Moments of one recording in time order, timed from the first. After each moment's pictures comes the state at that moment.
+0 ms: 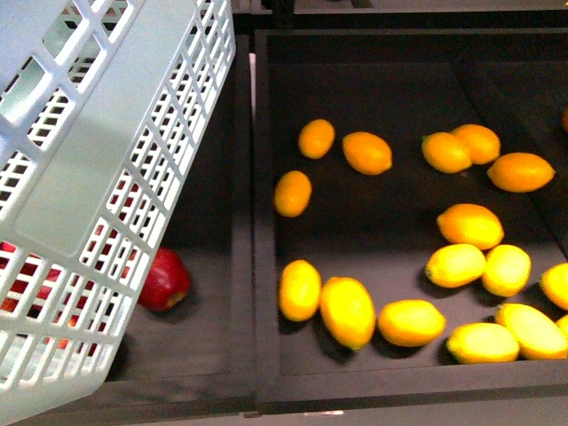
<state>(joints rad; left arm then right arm) -0.18 1.02 0.87 -0.14 -0.13 -1.59 0.00 0.00 0.02 0.00 0.00 0.00</state>
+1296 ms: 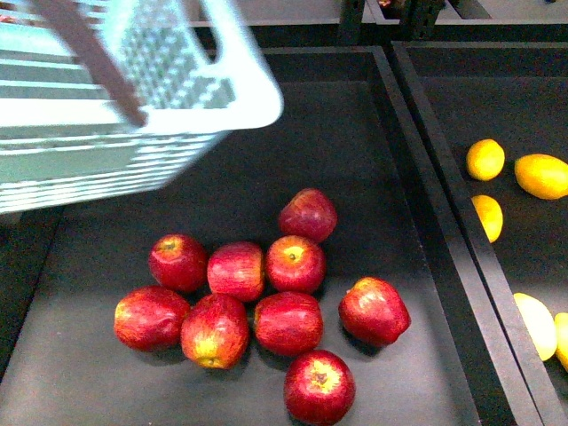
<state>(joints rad) -0.43 1.61 1.40 -0.44 -0.08 -0.71 0.00 0.00 0.02 0.00 0.00 0.00</state>
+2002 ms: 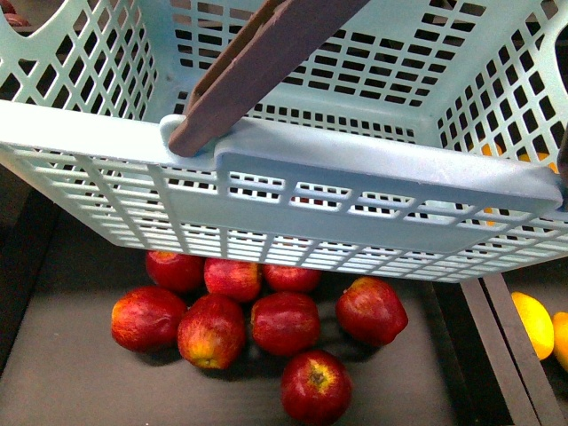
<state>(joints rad) -0.68 1.75 1.60 -0.50 0.12 -0.79 0.00 0.00 0.02 0.00 0.00 0.00</state>
